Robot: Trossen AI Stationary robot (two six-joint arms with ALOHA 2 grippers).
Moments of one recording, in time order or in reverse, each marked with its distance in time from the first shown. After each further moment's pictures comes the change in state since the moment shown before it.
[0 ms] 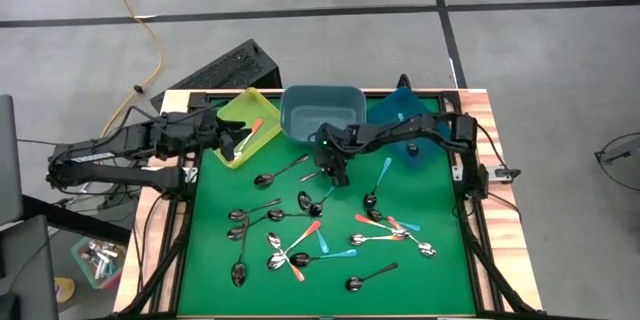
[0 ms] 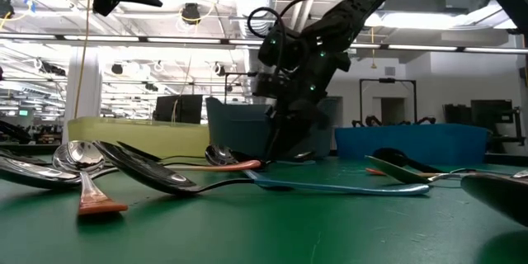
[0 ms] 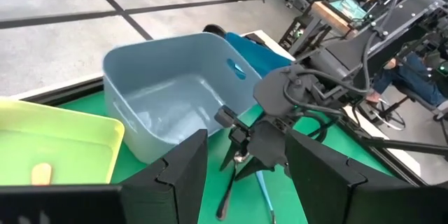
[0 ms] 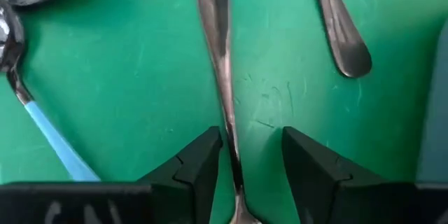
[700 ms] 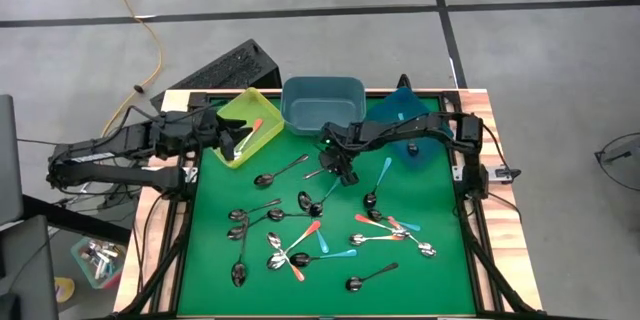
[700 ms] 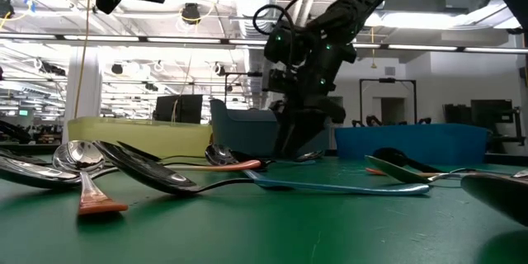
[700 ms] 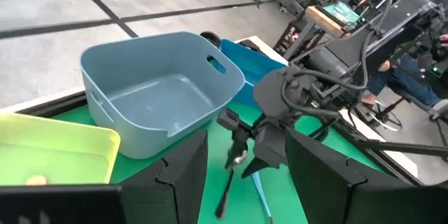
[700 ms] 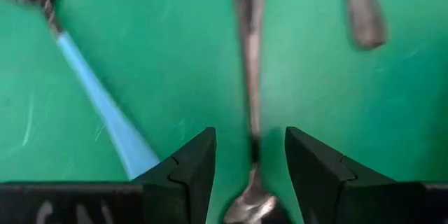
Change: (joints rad) left arm -0.001 -0.001 0.001 0.032 0.007 0.022; right arm -0.006 -0.059 -0.008 -0.066 -0.014 -0.118
